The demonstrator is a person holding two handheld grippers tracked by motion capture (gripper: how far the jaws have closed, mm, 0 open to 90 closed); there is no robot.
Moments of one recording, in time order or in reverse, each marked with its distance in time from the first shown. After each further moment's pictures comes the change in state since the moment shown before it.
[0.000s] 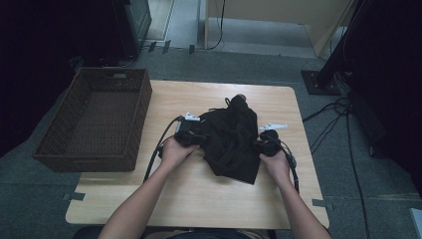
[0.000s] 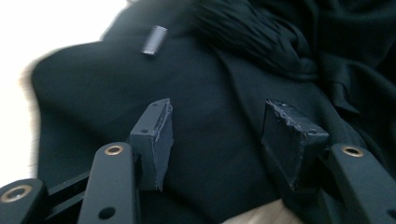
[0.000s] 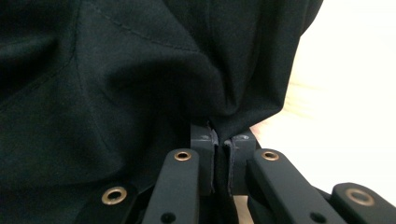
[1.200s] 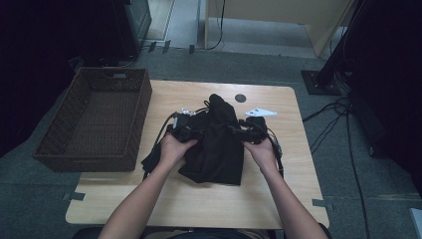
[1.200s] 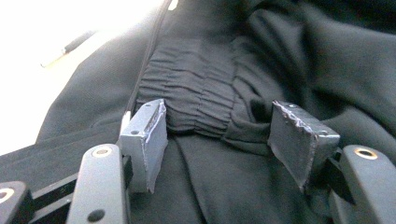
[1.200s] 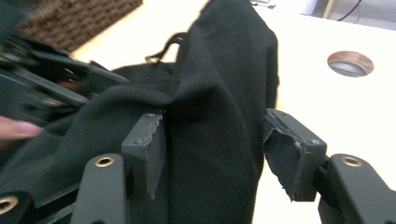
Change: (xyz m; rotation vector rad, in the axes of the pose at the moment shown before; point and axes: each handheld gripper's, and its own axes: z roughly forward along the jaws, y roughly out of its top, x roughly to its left) left arm 0.018 0.011 -0.007 0.014 0.090 -0.152; right arm 0.059 0.061 -0.021 -0.212 0.082 -0.063
